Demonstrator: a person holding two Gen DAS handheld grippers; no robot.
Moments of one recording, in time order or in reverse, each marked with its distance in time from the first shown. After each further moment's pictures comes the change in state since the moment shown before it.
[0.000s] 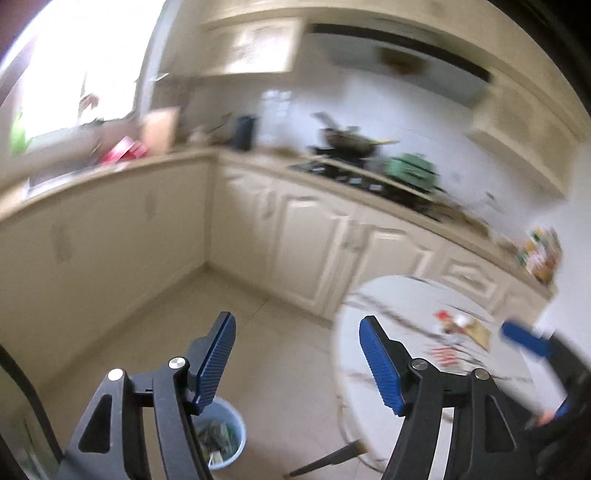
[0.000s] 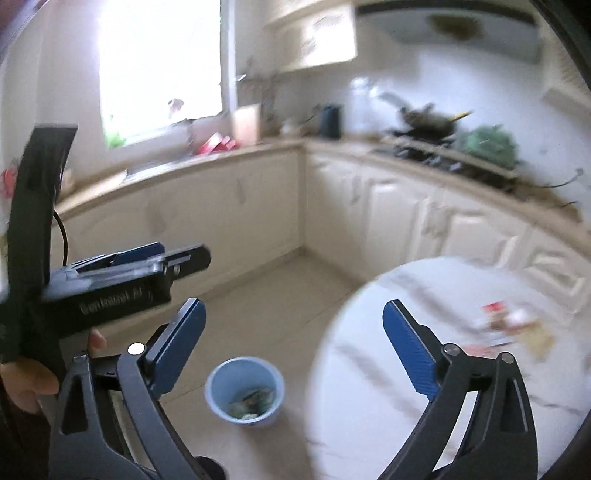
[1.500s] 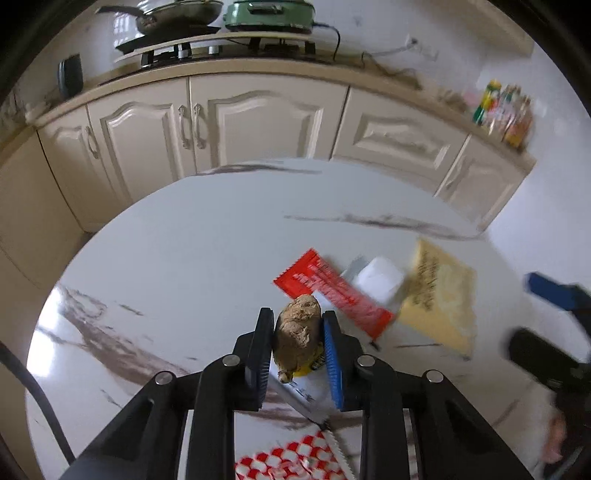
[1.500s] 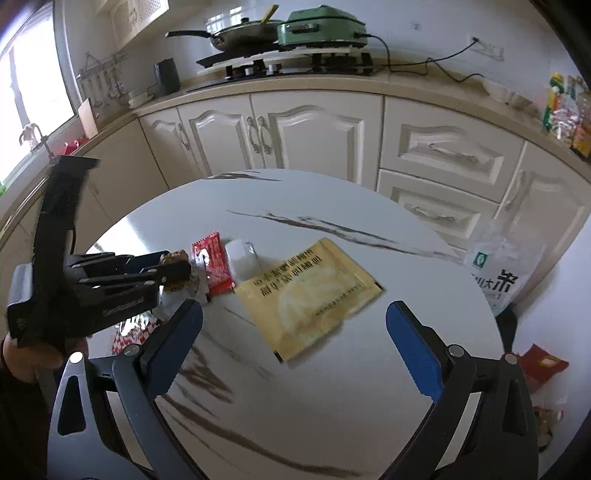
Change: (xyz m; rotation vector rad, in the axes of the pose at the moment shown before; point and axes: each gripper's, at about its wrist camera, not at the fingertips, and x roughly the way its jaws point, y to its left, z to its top) left arm 0.516 -0.277 0.031 0.234 0.454 -0.226; right arm 0.062 -0.373 -0.080 0.325 0.283 -0.217
